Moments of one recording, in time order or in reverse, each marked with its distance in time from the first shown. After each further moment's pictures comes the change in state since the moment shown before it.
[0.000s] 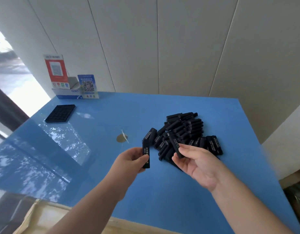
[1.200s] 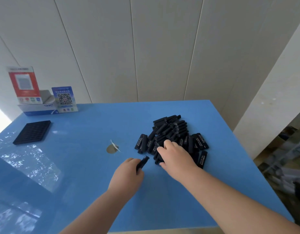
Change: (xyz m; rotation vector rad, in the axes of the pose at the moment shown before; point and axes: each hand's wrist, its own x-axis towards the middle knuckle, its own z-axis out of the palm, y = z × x) left_hand 0.043 -0.037 -0.022 0.926 -0.054 0.385; right_hand 0.031 0.043 0.037 -2.134 0.281 -0.704
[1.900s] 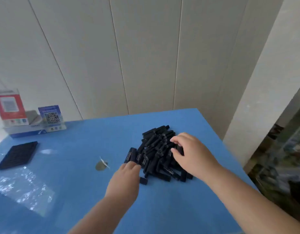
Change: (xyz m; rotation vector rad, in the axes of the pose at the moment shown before) left_hand 0.023 0.024 0.001 0.366 0.048 0.286; right_hand -0.031 0.059 -0.076 0.391 0.313 0.191
